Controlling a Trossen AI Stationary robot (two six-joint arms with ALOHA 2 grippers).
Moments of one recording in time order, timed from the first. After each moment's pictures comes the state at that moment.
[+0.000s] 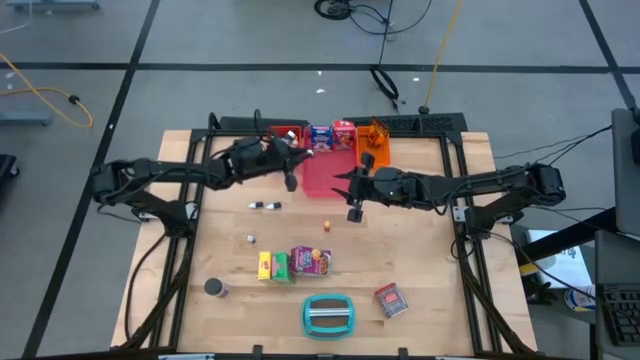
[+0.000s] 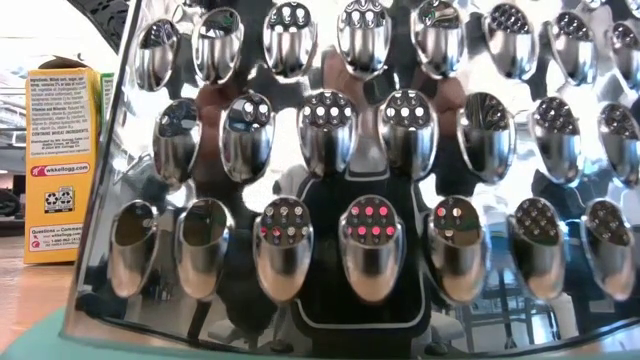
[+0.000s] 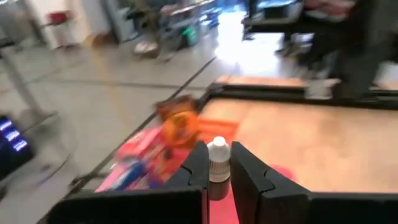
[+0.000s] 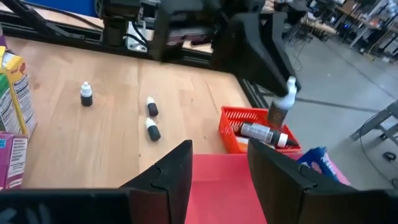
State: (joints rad) left arm 0.37 1.37 0.71 0.51 -0.02 0.13; right arm -0.04 1.39 0.91 0.13 0.29 -0.22
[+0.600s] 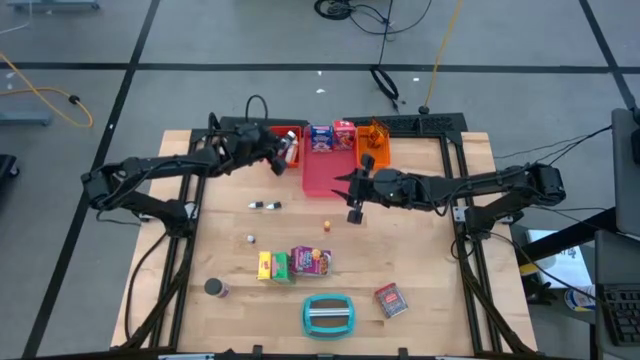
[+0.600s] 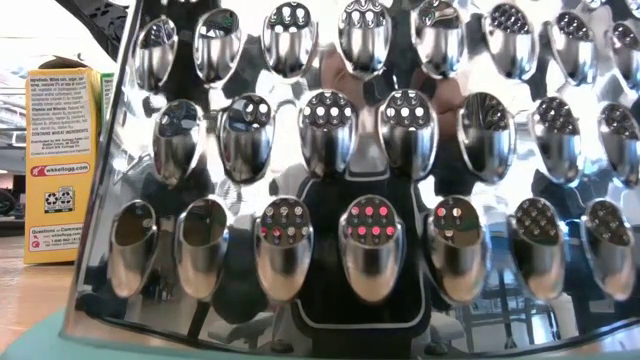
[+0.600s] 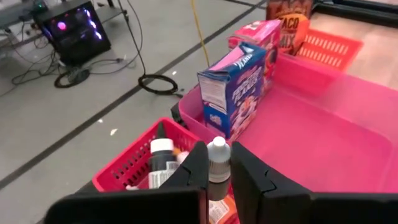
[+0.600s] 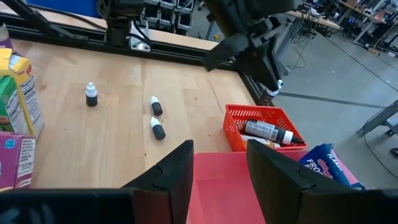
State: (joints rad) left arm 0.55 1.31 0.72 0.12 -0.16 0.01; right arm -0.03 1.39 0.91 0.13 0.28 -0.19
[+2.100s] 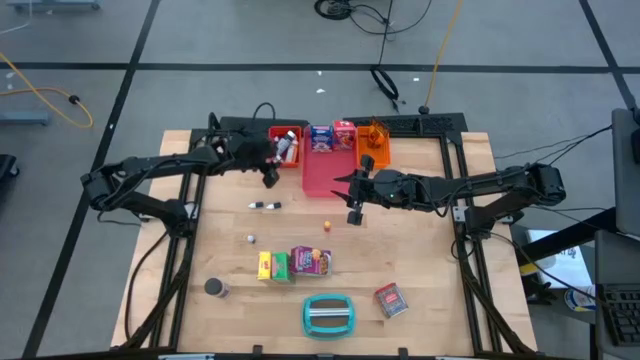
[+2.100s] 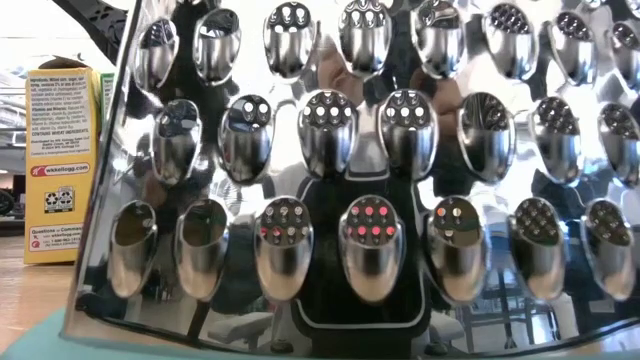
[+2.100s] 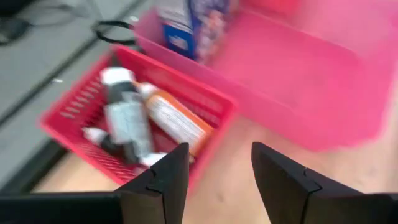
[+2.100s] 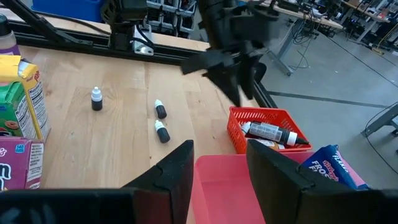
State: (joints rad) left arm 0.59 1.31 0.71 -0.11 0.03 0.05; right arm -0.02 1.39 0.91 0.13 0.28 -0.18
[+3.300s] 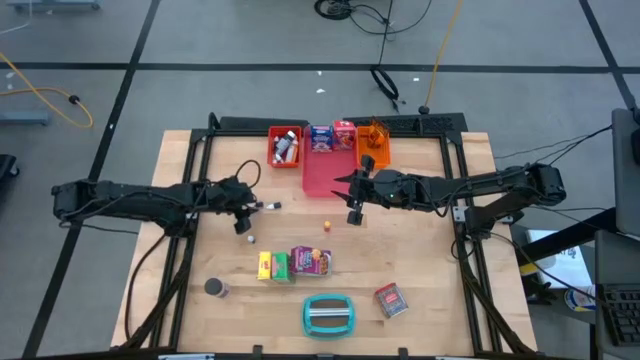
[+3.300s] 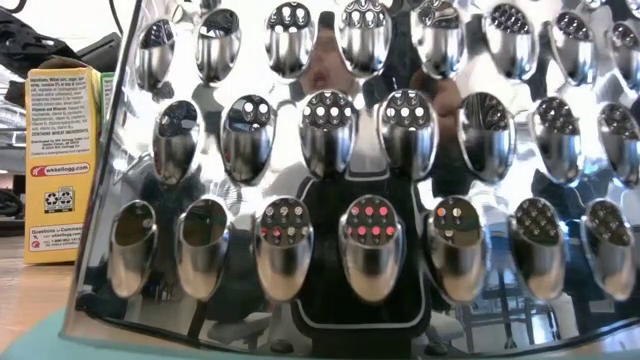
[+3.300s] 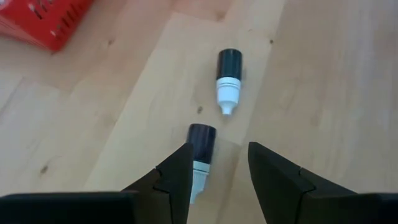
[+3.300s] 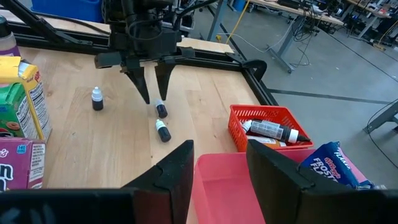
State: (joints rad) left arm 0.25 0.92 0.26 -0.19 -0.07 -0.05; right arm -0.02 1.39 0.91 0.12 0.28 -0.16
